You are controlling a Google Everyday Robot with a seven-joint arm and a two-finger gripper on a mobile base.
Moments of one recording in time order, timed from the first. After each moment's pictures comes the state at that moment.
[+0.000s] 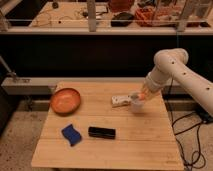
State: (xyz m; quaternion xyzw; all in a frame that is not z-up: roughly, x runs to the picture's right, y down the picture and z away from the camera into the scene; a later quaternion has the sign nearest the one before) arm 0.227 0.023 0.757 -0.26 -0.11 -0.13 0.95
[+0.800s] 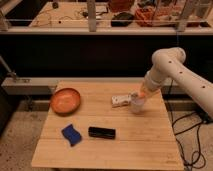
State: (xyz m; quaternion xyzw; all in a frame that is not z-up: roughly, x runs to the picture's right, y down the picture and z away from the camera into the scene) arm 0.228 0.014 0.769 -0.26 -0.10 -0.13 0.95
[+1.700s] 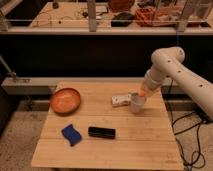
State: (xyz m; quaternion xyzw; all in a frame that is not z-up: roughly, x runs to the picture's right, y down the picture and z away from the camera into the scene) arm 0.233 0.008 0.780 -0.25 -0.10 -0.14 0.95
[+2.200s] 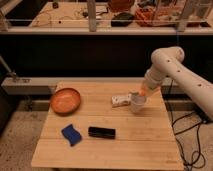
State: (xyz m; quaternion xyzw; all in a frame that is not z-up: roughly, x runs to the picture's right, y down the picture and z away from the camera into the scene) arm 0.236 0.005 0.786 -0.25 -0.09 -0.14 0.95
